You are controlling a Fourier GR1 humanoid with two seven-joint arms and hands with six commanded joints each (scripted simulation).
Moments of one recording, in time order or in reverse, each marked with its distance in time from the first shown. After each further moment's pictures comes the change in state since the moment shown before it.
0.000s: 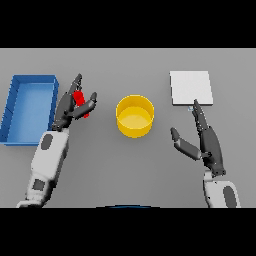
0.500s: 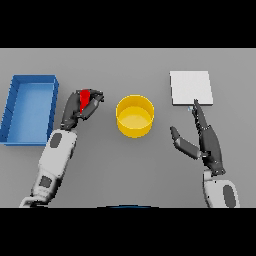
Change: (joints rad) left arm -0.040 -0.030 -0.025 0.076 -0.074 0.115 -0.035; right arm -0.009 0.006 -0.004 0.010 -0.006 -0.001 -0.007
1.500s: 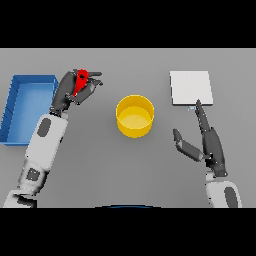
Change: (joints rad) left arm -0.060 0.118 -0.095 -0.176 0.021 -0.115 0.071; right arm 0.015 -0.028 0.002 0.002 0.046 -0.016 -0.068
